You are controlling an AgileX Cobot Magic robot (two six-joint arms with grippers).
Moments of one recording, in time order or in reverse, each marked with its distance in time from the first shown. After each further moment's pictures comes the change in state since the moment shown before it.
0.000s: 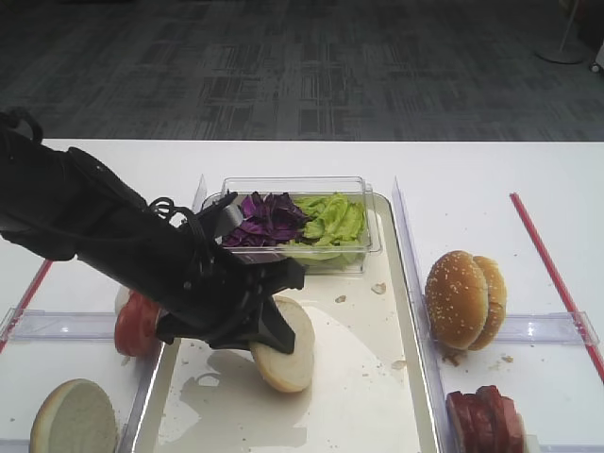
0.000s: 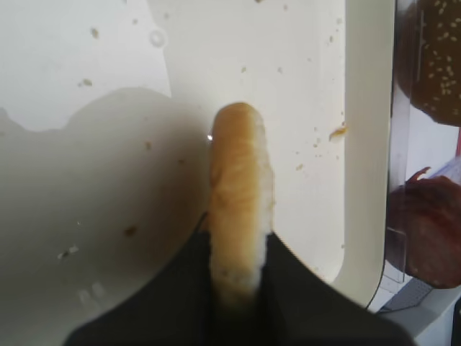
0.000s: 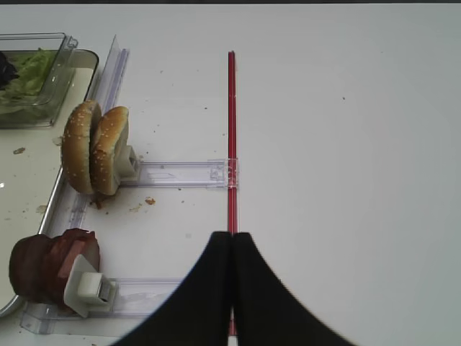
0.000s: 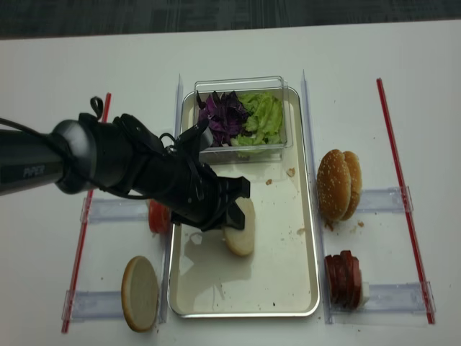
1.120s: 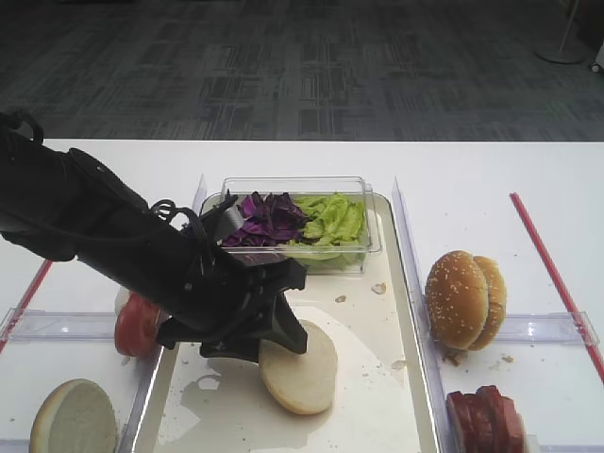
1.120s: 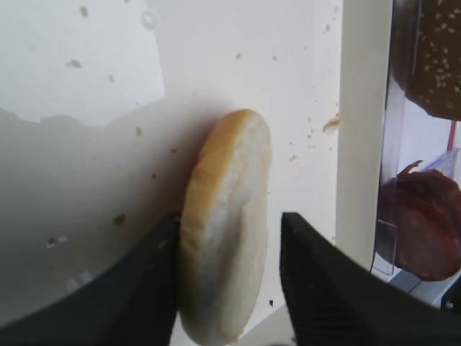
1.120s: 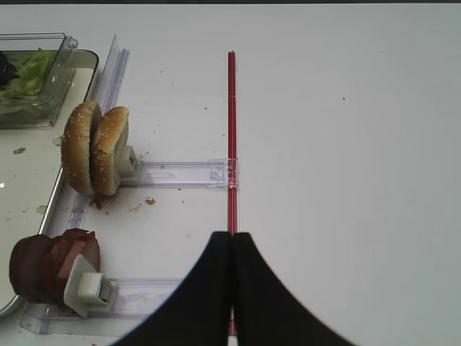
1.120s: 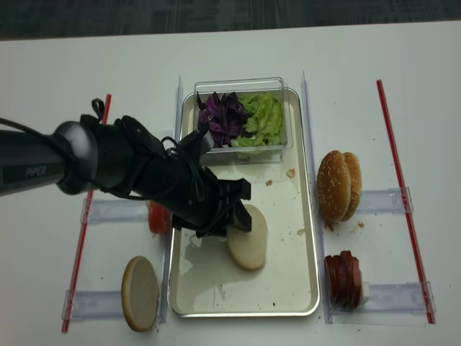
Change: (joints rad) left arm 0.000 0.004 0.000 0.000 0.026 -0.020; right arm 0.000 0.000 0.000 0.000 0.000 0.000
